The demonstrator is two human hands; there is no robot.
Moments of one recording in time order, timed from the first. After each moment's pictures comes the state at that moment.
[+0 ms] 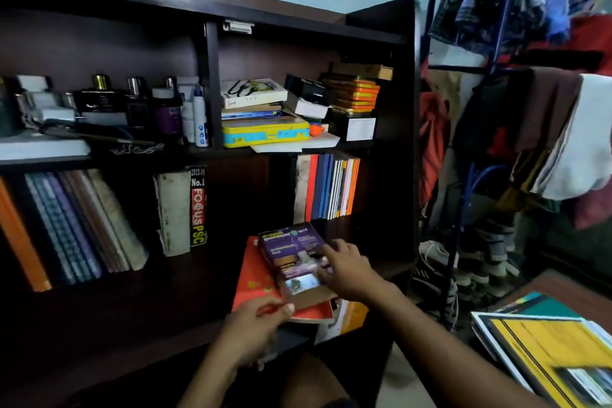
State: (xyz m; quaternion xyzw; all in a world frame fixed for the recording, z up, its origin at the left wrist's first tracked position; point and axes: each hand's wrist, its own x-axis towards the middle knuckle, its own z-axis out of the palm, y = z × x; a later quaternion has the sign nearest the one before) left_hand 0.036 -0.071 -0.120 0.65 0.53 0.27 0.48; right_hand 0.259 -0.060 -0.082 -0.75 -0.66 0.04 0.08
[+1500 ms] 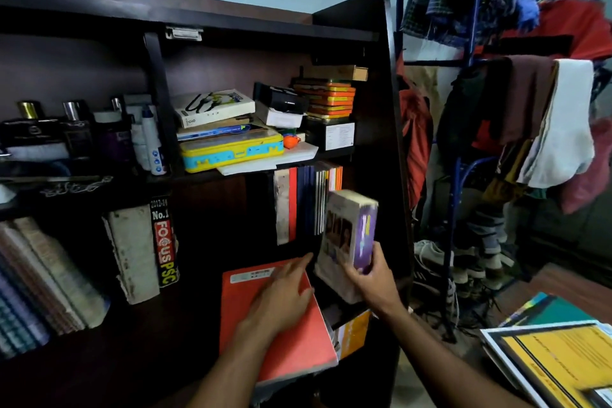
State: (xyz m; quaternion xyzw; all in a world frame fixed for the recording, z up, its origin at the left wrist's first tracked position) left_hand 0.143 0.037 -0.110 0.89 0.38 0.16 0.20; right_hand 0.335 -0.040 -0.127 -0.66 -0.43 0.18 0.59
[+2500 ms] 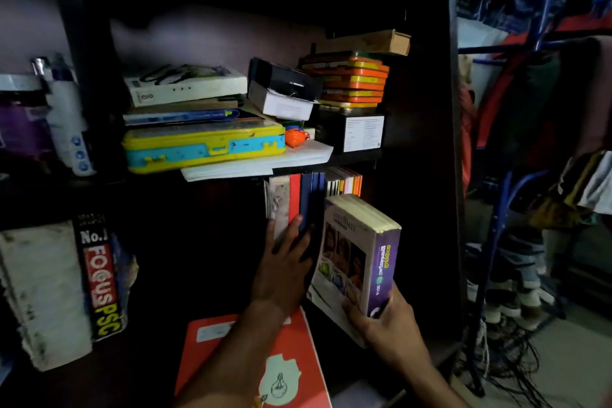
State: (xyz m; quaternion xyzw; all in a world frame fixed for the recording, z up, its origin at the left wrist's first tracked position) left_hand 0.226 0.196 -0.136 0.89 0.34 0.16 -0.28; right_hand 0.372 0.035 -0.164 -0.68 -0.47 0.11 0.55
